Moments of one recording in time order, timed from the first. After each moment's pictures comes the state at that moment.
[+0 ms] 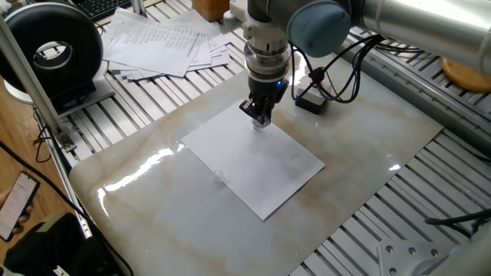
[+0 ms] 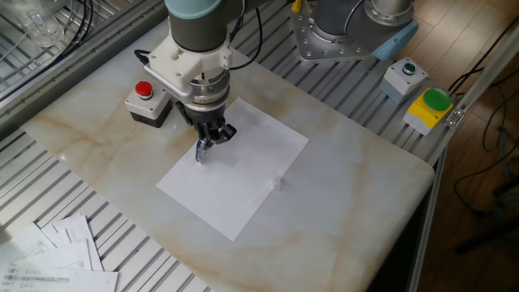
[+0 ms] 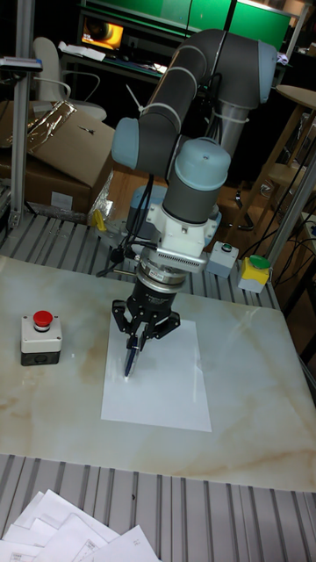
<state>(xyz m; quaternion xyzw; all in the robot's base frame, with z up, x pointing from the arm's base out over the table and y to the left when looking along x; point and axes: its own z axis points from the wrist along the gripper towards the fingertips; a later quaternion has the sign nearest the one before) 0.511 -0.002 0.059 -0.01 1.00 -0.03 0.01</state>
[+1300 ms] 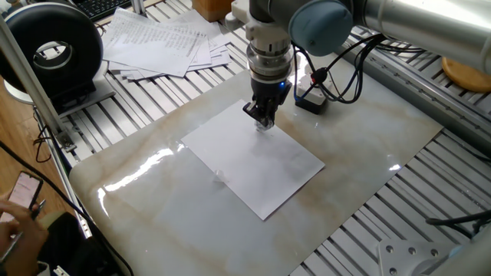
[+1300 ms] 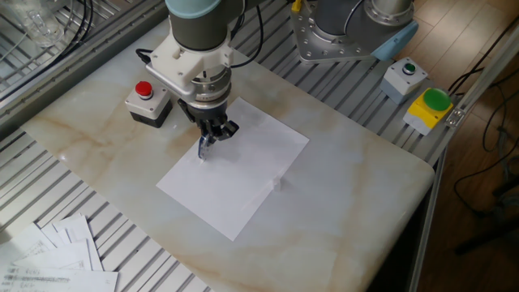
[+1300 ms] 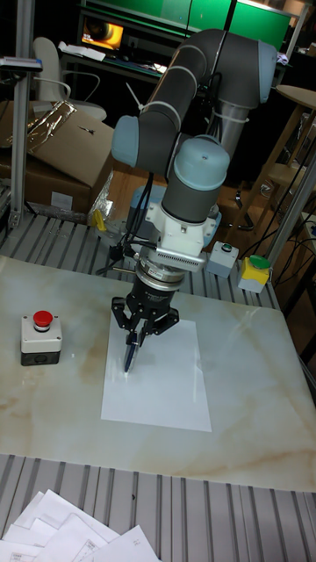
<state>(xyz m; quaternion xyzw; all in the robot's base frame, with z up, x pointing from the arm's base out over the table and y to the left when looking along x) 0.502 -0.004 0.059 -0.02 1.00 -0.03 0.00</state>
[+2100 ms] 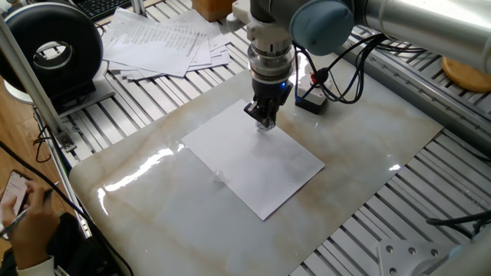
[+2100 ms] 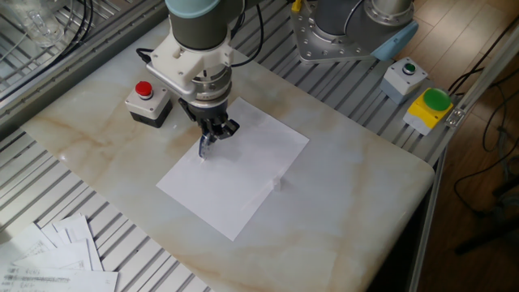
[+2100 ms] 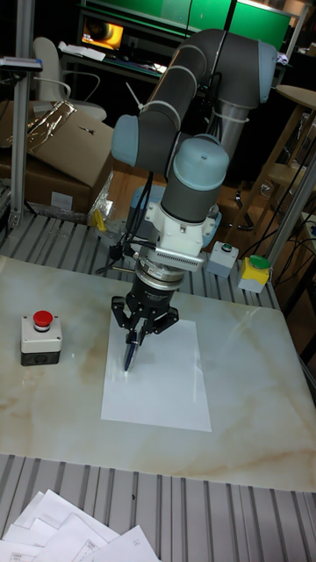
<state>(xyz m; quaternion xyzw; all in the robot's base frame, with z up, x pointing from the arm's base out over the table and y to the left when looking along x) 0.497 -0.005 0.059 -0.02 1.00 -0.03 -0.01</state>
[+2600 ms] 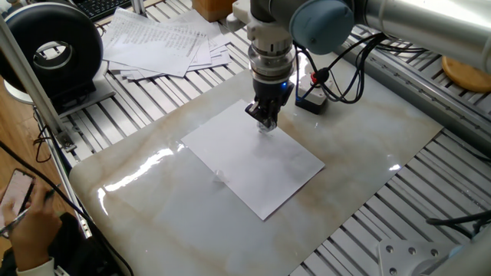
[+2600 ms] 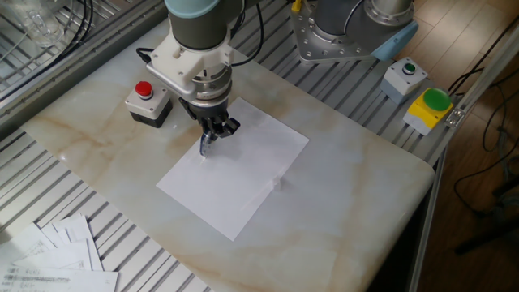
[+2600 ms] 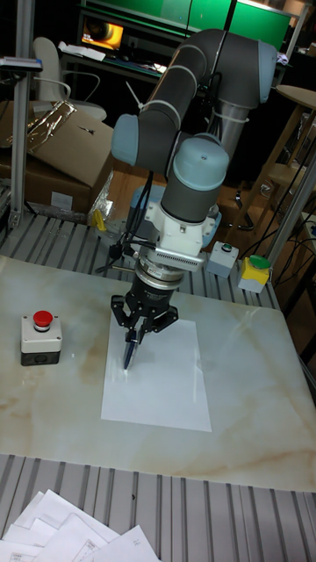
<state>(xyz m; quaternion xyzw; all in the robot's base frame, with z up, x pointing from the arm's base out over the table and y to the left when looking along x) 0.494 -0.006 0.059 -0.02 1.00 -0.03 -0.01</state>
